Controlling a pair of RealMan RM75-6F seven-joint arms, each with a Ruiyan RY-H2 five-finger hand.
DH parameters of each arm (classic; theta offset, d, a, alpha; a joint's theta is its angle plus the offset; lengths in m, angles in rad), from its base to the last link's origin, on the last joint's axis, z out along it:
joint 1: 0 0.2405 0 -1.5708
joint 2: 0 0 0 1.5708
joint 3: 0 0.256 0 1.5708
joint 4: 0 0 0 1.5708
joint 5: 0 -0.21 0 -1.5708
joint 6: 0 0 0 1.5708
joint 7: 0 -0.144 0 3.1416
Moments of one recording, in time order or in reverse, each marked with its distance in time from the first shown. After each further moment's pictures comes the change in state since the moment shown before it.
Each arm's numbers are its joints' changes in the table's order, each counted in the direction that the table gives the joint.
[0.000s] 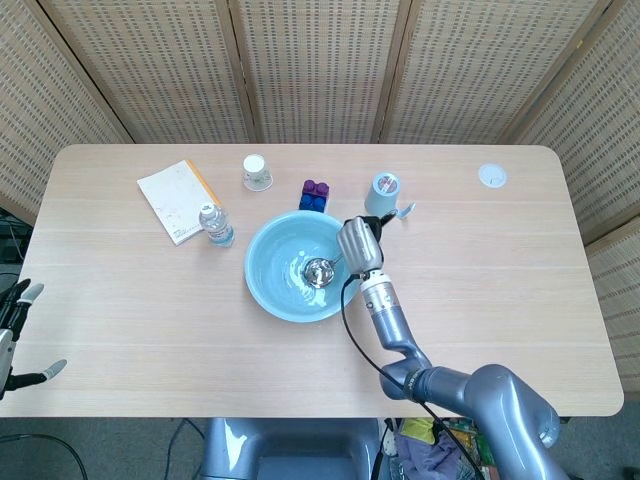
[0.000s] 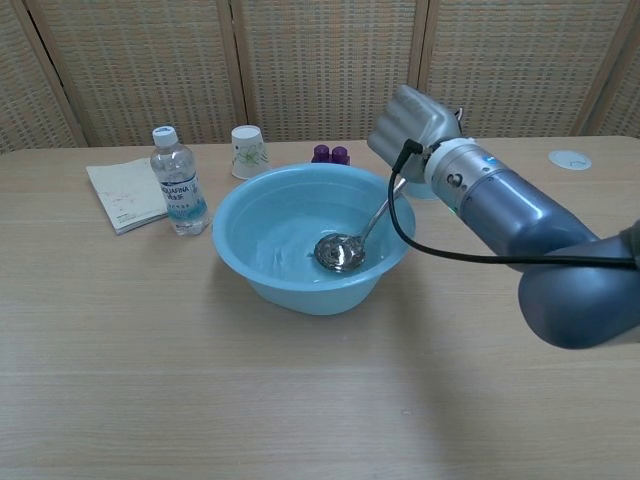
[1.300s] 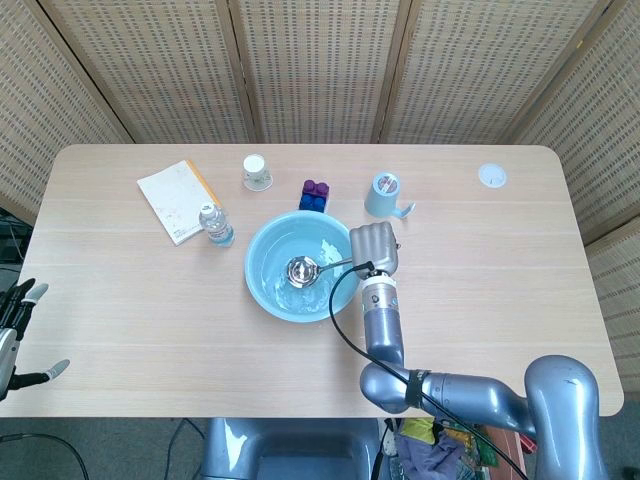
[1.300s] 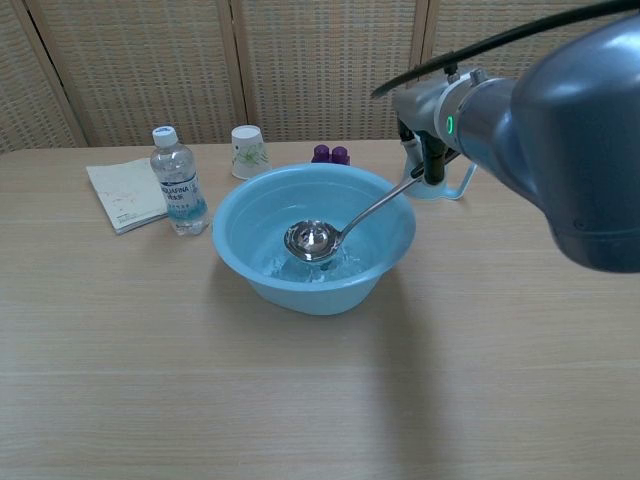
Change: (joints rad) left arm -0.010 0.002 0.003 0.002 0.001 0.012 0.003; right arm -0.056 0.181 0.466 0.622 -0.488 -0.137 0.079
